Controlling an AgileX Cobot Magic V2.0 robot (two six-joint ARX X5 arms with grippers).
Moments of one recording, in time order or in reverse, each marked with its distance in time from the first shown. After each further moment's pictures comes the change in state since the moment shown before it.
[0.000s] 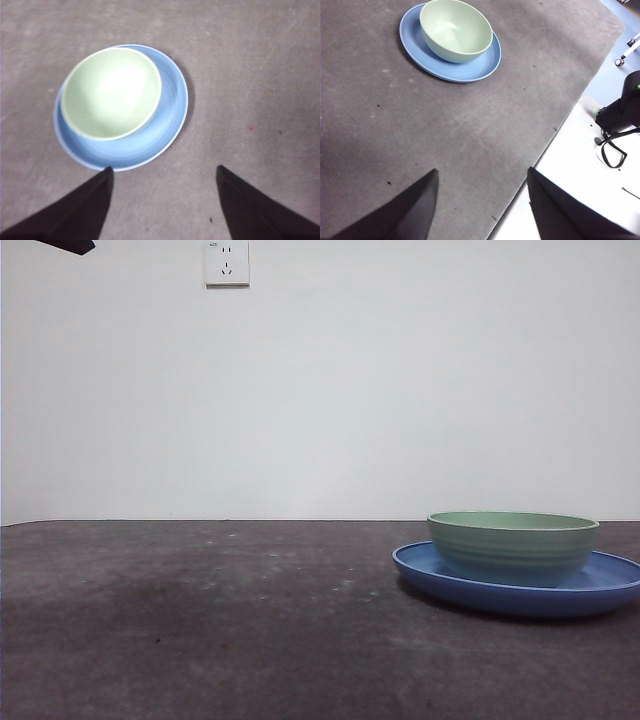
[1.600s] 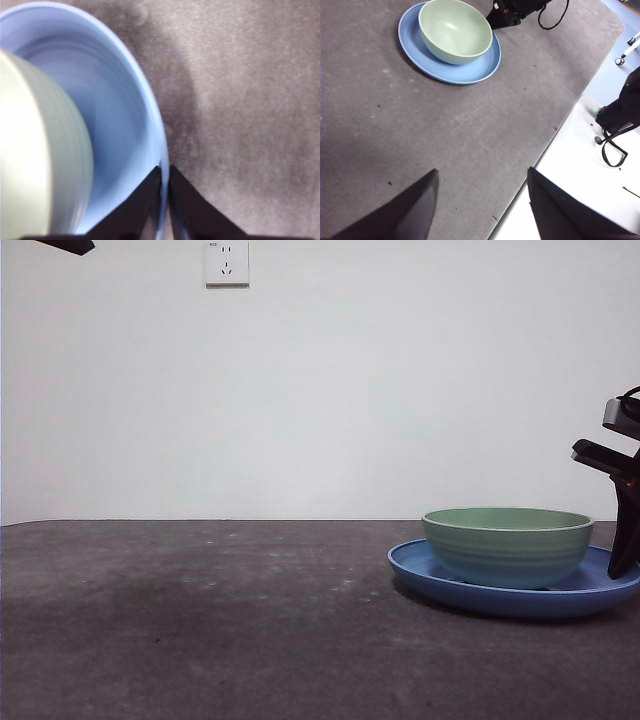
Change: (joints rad) left arm 0.000 0.000 0.000 -0.001 0.000 0.005; right arm -0.135 0.767 -0.092 0.607 -0.251 0.043
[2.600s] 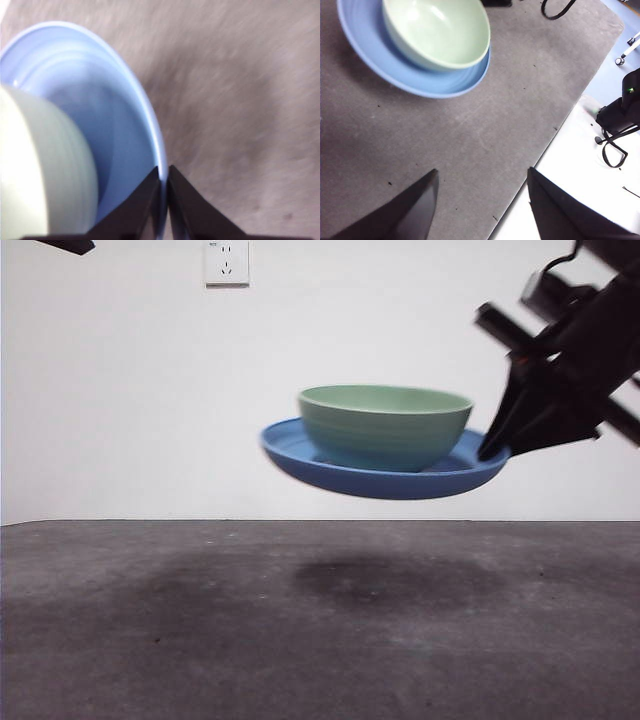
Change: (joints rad) left arm 0.000 0.000 0.000 0.000 0.000 0.000; right arm 0.305 -0.187 0.020 0.124 -0.021 0.229
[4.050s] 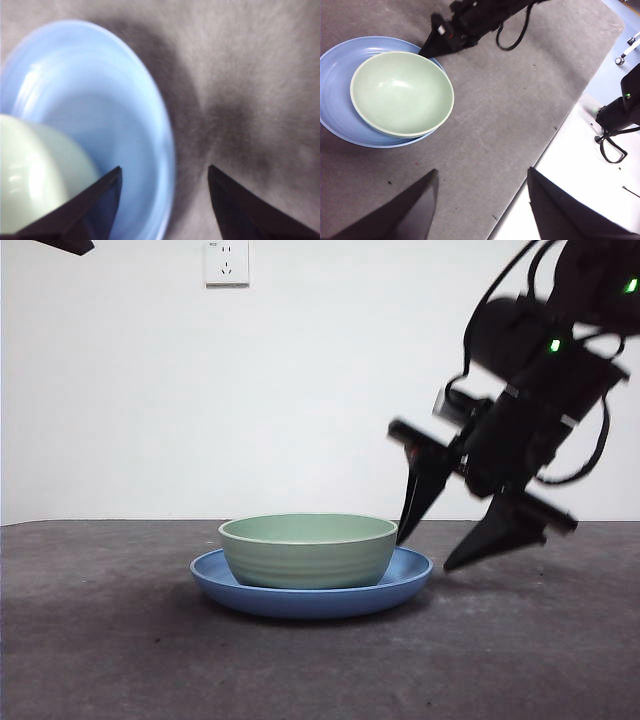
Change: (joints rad) left arm 0.000 0.000 0.000 -0.002 0.000 0.000; right arm 0.119 0.303 0.117 0.000 0.058 0.066
